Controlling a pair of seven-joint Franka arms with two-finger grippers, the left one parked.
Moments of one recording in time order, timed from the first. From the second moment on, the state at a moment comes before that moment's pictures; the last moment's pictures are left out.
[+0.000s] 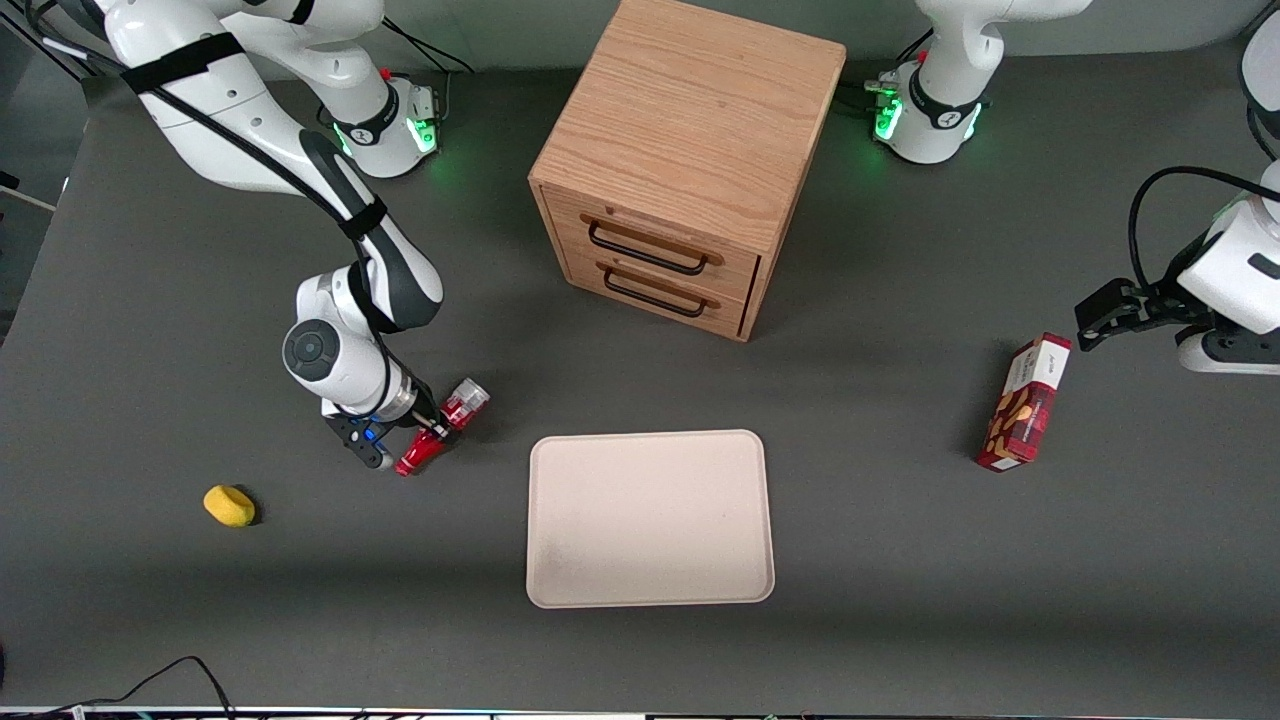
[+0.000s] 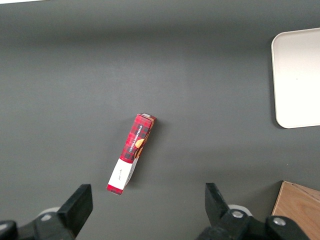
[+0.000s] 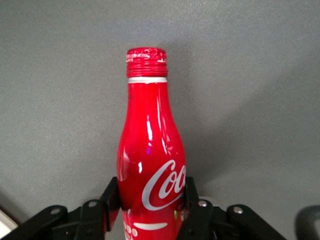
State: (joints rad) arm 0.12 0.52 0.14 -2.04 0.02 2.57 0.97
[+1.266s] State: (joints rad) arm 0.24 0.49 0.15 -1.44 -0.10 2.06 0.78
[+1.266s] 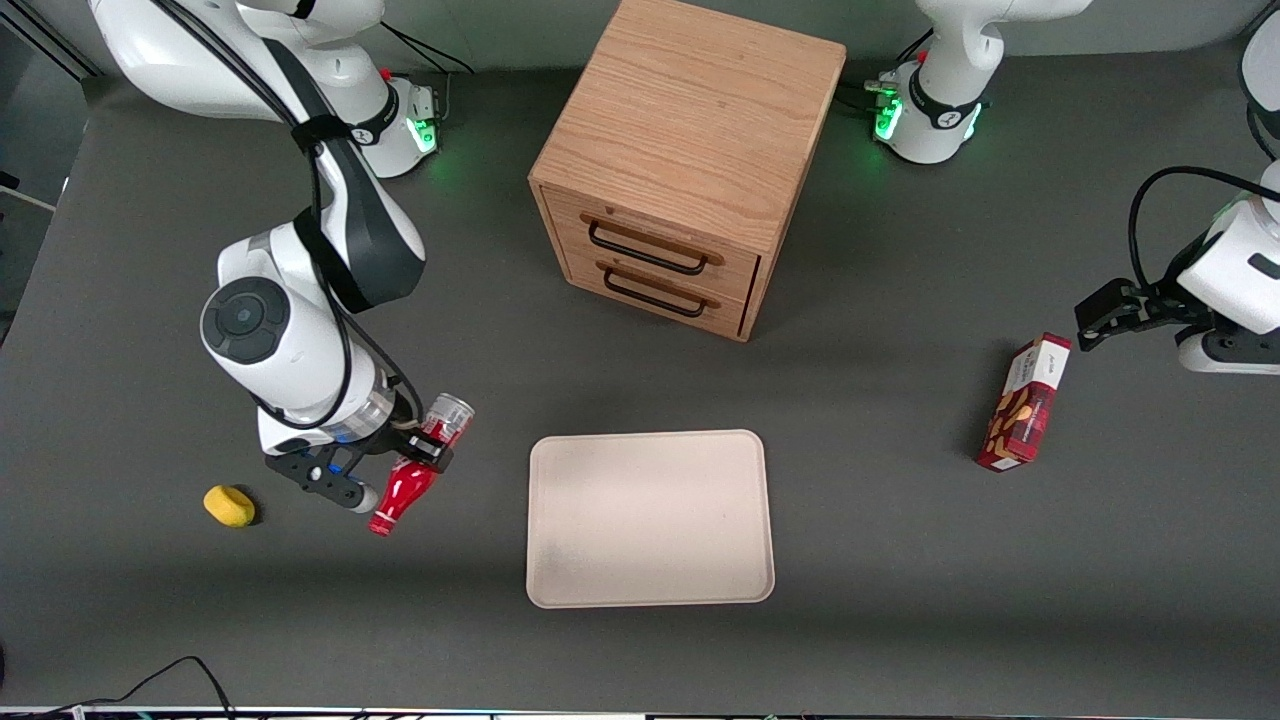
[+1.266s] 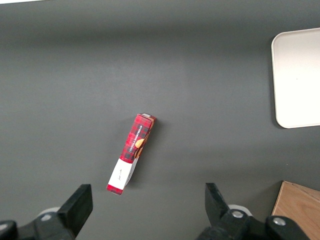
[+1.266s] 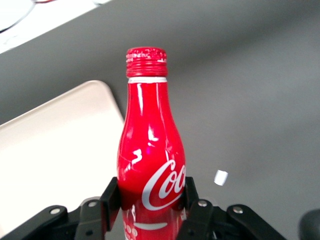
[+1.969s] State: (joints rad) arm 0.34 0.87 0.13 -1.16 -0.09 2.10 0.32
